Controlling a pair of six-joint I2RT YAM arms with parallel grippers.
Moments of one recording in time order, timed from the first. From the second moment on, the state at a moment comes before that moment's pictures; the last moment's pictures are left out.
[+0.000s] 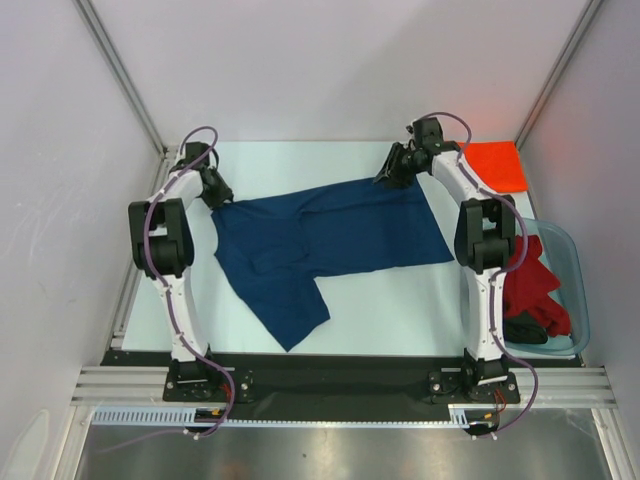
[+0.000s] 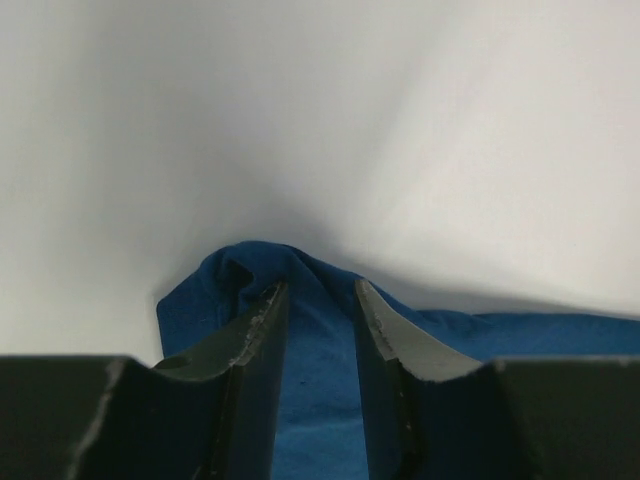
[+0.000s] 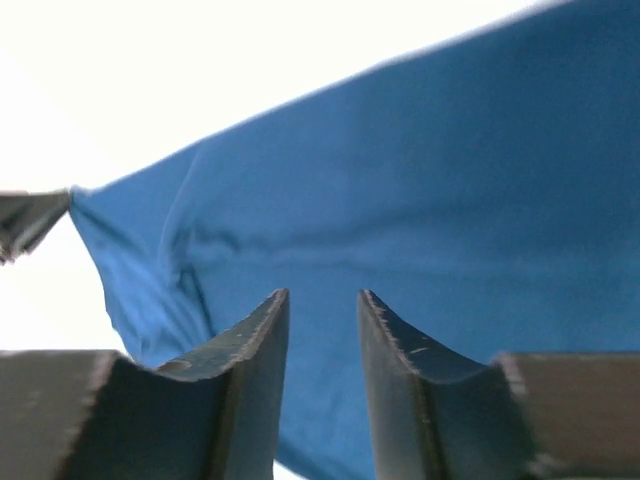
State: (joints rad) left arm 0.08 2.19 1.70 -0.51 0.02 -0.53; right arm 0.18 2.28 2.01 -0.62 -0.44 0.53
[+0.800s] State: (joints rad) left arm 0.09 2.15 1.59 -0.45 0.01 -0.55; right arm 0.06 2.64 2.29 -0.43 -0.35 0.71
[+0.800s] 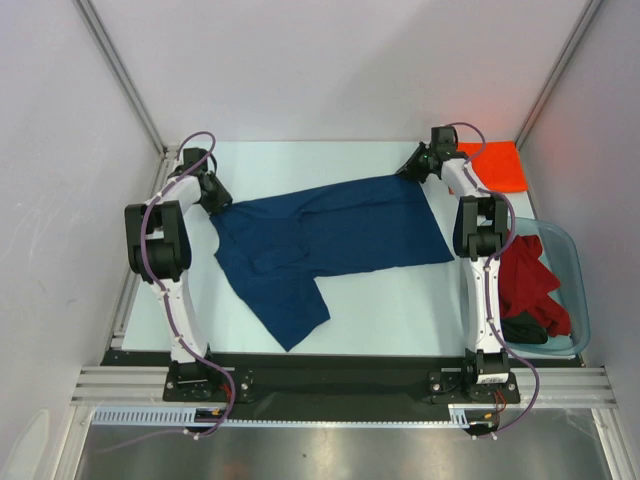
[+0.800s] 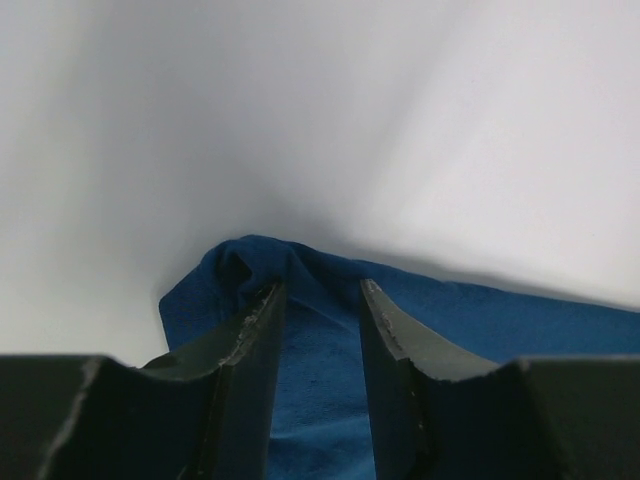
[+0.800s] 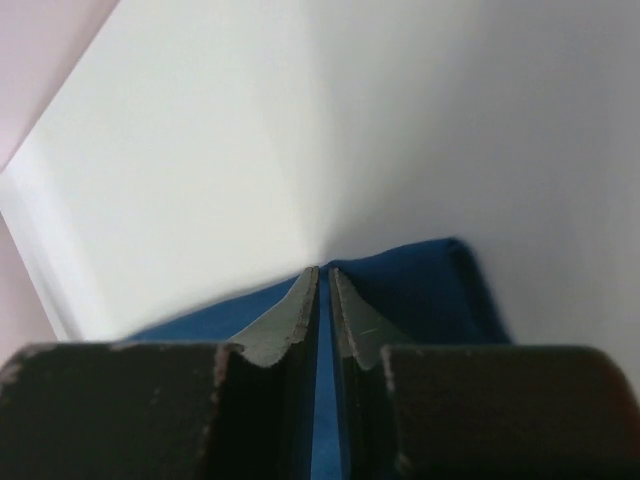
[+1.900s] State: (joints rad) left arm 0.16 2.02 1.57 -0.54 -0.01 -0.53; right arm 0.03 2.63 2.40 -0.62 -0.37 0.59
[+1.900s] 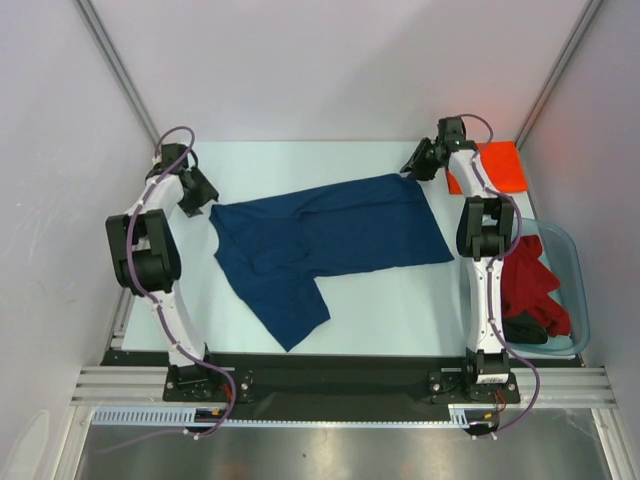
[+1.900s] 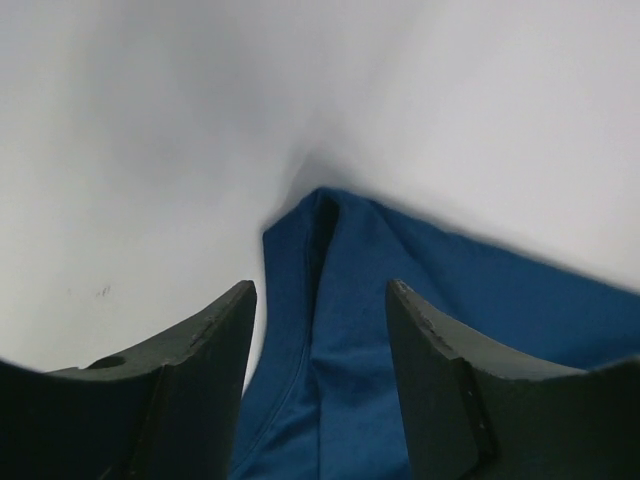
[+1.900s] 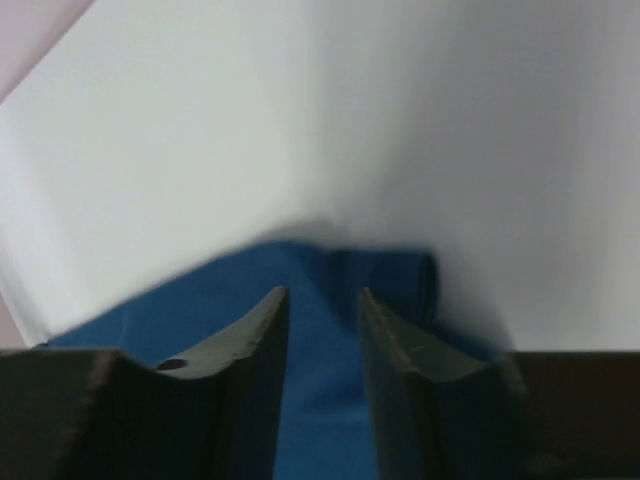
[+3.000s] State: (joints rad) left arm -1.11 1.18 0.73 -0.96 -0.23 -1.19; right arm 0.23 1.21 1.01 -0.91 -0.27 0.43
